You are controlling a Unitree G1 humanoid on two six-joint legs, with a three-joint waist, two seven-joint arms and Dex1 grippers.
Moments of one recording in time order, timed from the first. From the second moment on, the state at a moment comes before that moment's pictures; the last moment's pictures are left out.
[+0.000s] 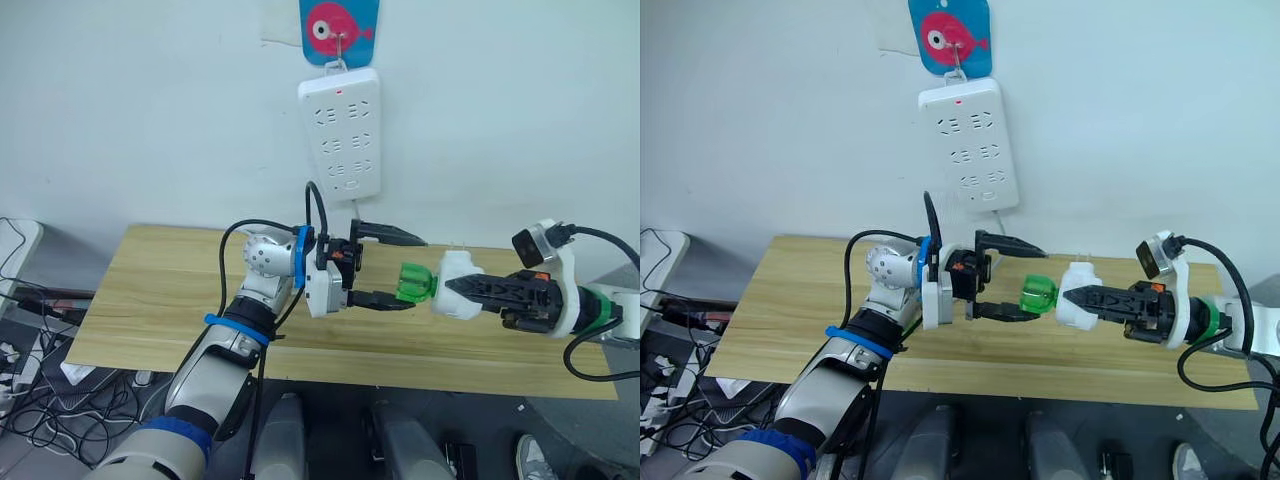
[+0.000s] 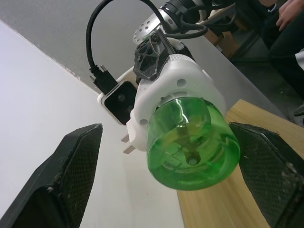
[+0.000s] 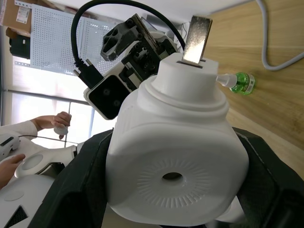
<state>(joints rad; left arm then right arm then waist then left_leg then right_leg) -0.83 0.20 -0.28 0.60 -0.33 -1.07 -1.43 -0.29 -0.94 -0.18 -0.06 1.95 1.31 0.38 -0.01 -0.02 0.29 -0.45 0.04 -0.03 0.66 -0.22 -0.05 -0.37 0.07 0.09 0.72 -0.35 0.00</state>
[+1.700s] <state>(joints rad) -0.99 0.40 -0.23 0.39 -1.29 1.58 -0.86 -0.28 -0.99 -0.15 -0.15 1.98 1.30 0.36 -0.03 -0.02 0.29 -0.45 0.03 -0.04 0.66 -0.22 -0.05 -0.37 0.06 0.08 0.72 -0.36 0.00</state>
